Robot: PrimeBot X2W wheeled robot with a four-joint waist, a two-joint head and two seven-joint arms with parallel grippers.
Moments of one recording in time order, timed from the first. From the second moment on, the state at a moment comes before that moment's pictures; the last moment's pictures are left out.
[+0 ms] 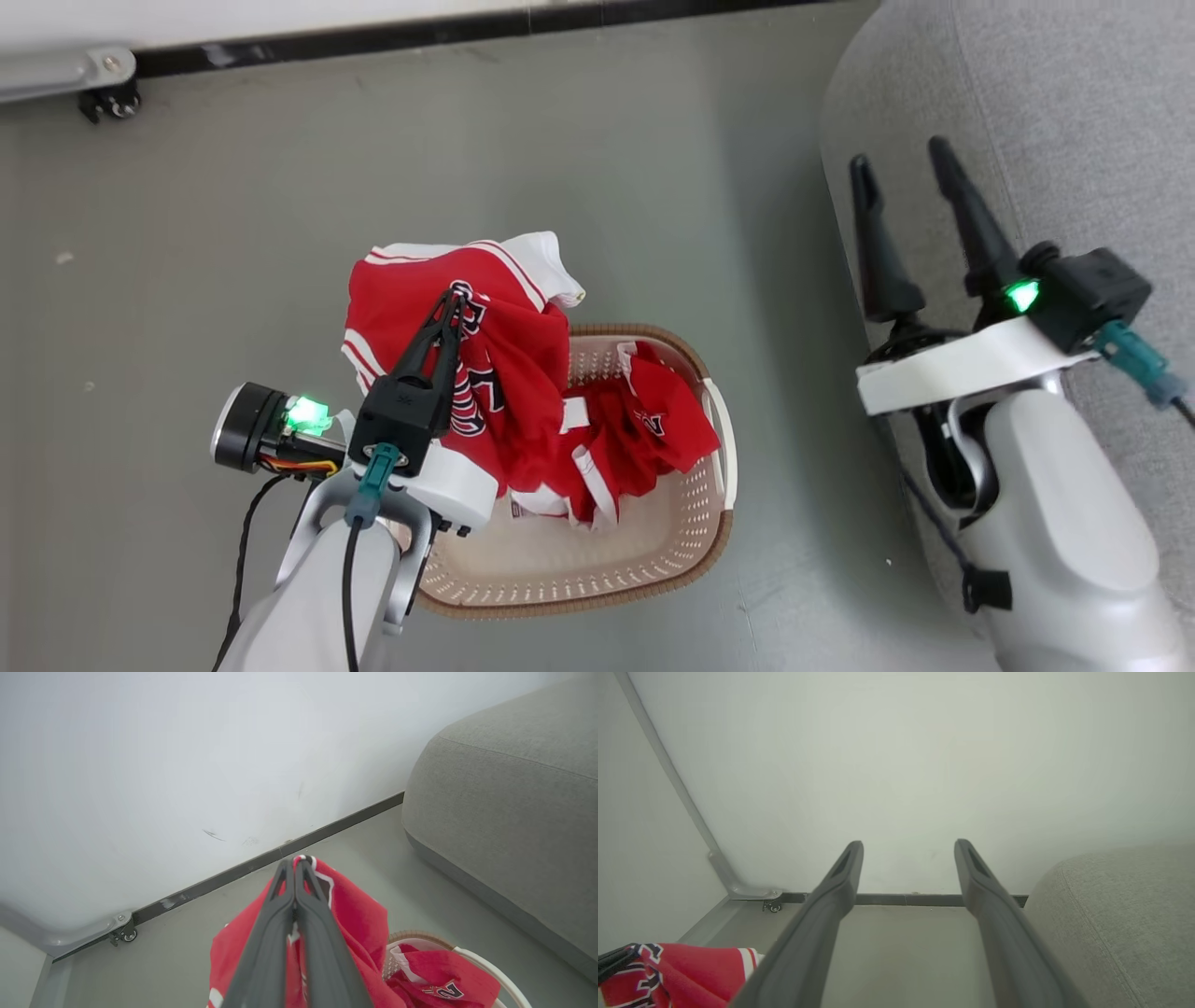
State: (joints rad) left arm -0.45 0.12 -0.38 0.44 0.02 0.15 -0.25; right arm -0.52 -0.07 0.10 0.42 0.23 0.12 -0.25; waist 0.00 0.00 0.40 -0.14
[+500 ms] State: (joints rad) left arm -0.38 0.17 -0.37 0.31 -0.01 0.13 -0.25; right arm -0.43 -0.09 0.29 0.43 0.28 0.12 -0.25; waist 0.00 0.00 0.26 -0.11
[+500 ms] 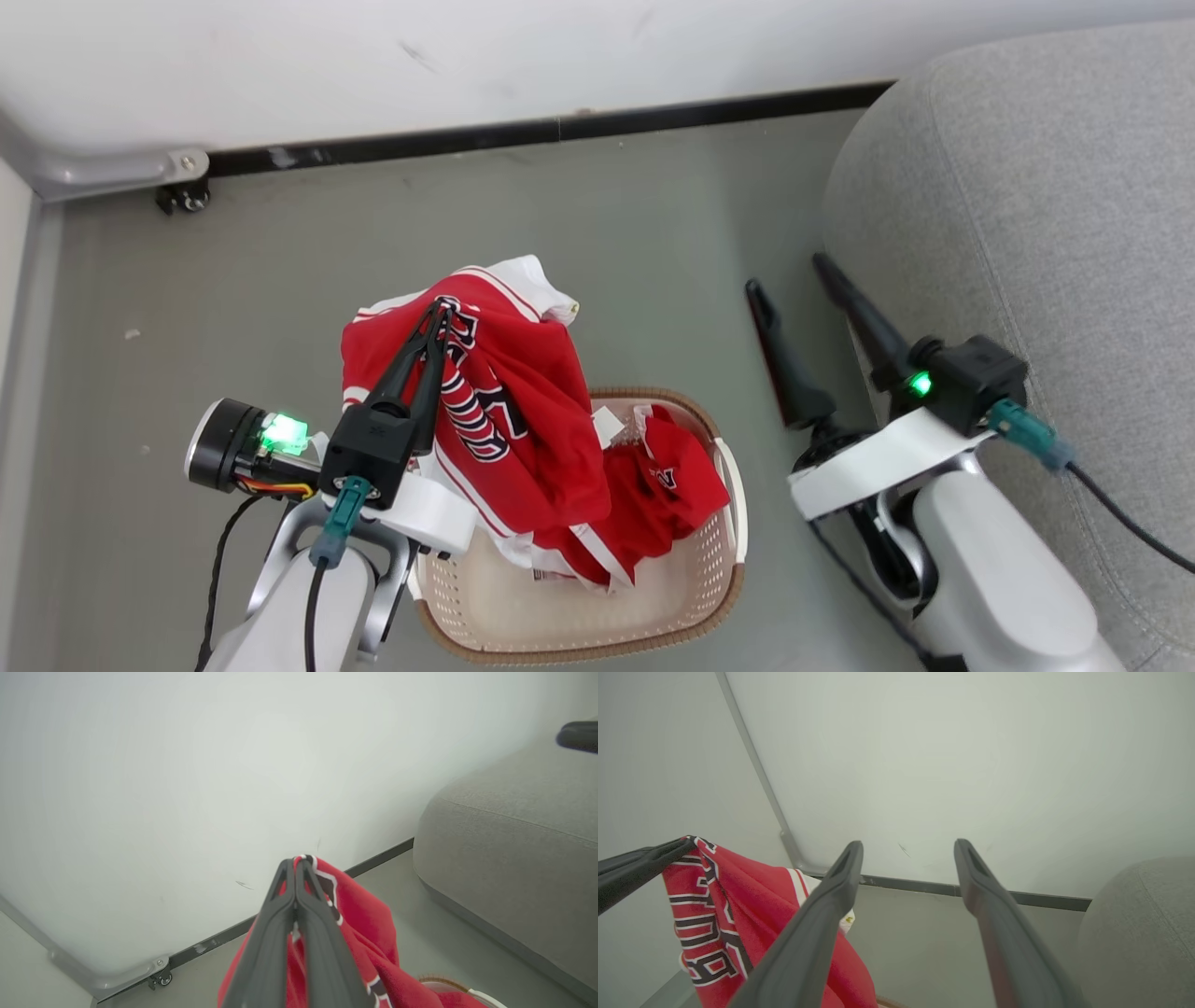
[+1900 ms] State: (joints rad) left arm -0.37 0.26 -0.44 0.11 -0.12 -0.09 -0.14; right arm -0.27 -0.35 0.70 0.20 0.53 0.12 -0.04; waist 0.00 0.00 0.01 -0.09
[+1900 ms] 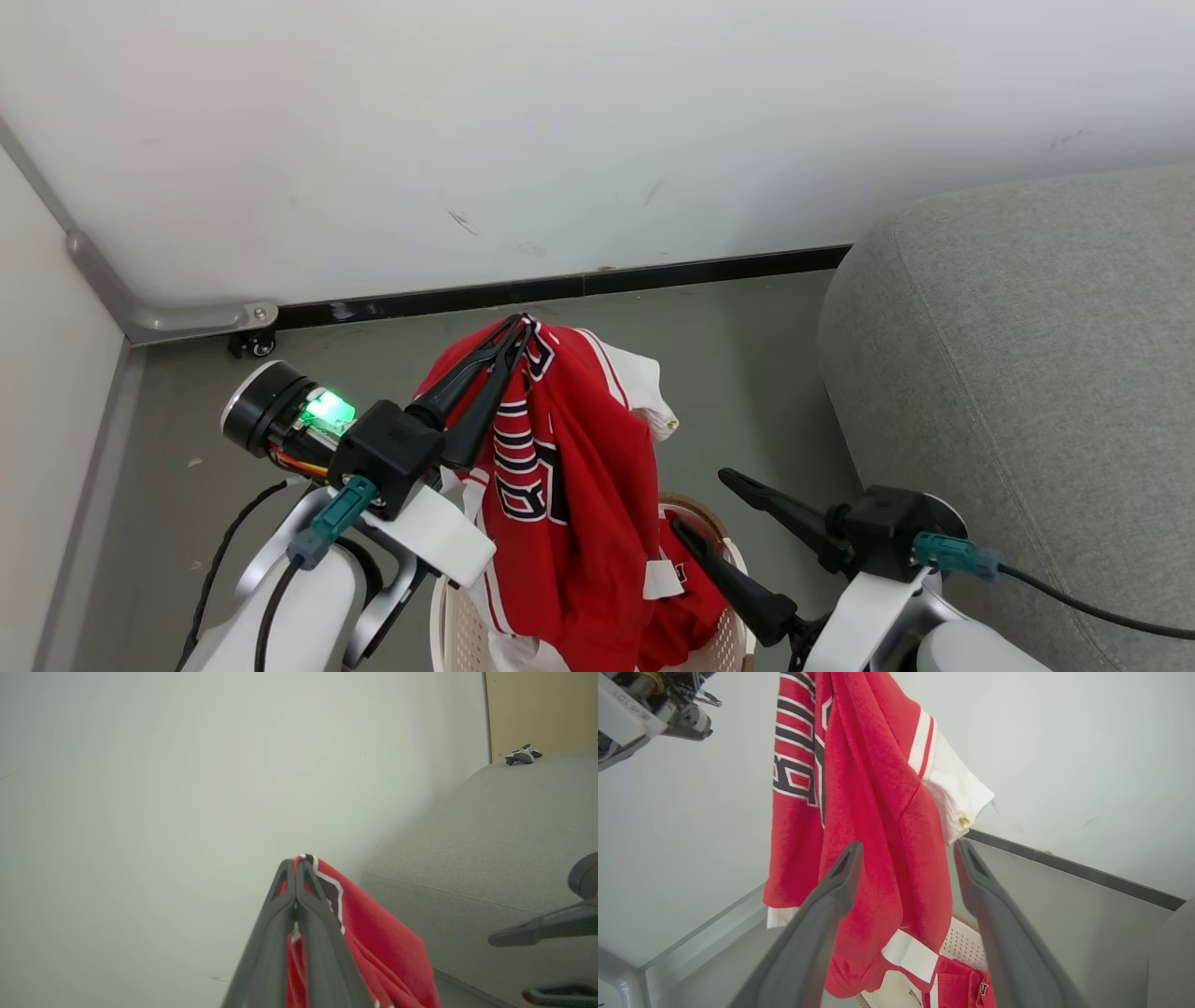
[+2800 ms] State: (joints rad) left arm -0.50 0.17 -0.56 0.08 -0.16 -0.12 -0.04; right arm -0.31 -0.38 0.80 0.24 0.59 0.12 -0.02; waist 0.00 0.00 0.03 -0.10
